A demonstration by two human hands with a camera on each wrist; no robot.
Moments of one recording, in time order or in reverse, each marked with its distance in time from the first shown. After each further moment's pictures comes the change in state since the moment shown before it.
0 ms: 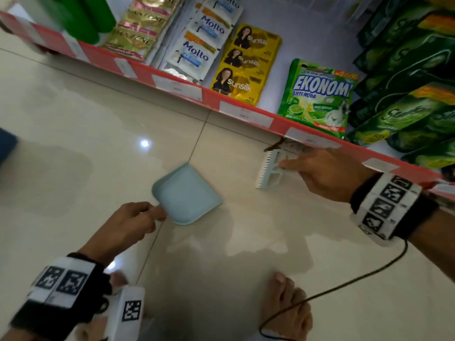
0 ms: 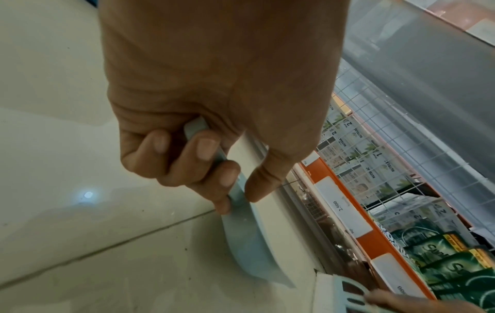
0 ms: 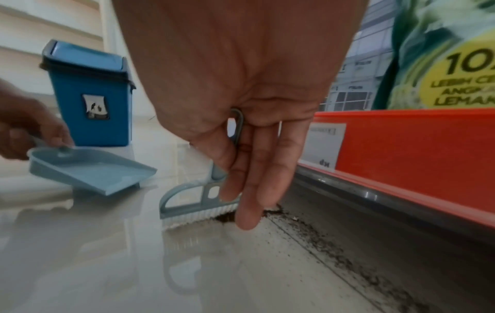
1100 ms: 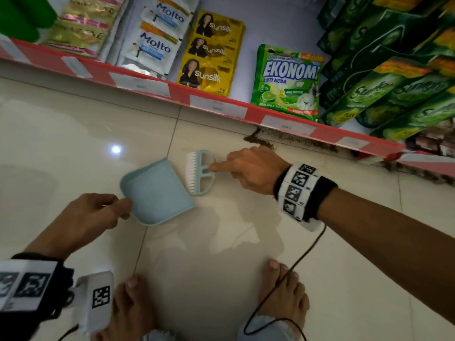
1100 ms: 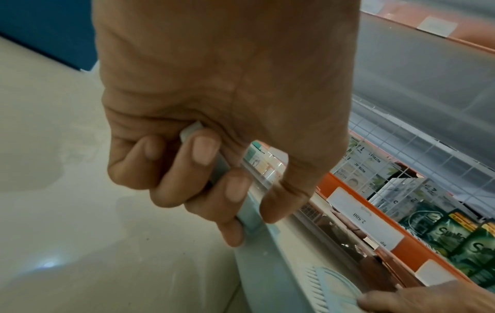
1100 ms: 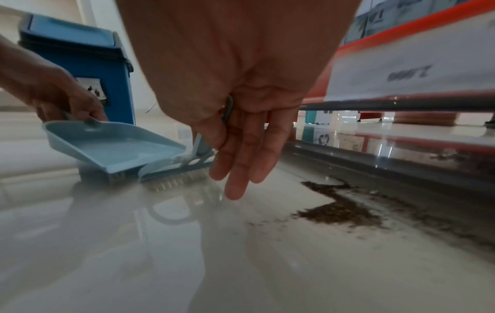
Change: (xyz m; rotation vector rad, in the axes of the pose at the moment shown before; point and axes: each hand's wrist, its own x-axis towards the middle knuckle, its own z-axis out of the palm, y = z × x) left_hand 0.034 0.017 -0.028 0.300 0.037 0.154; right_hand 0.052 -0.060 0.028 0.055 -0.052 -0.080
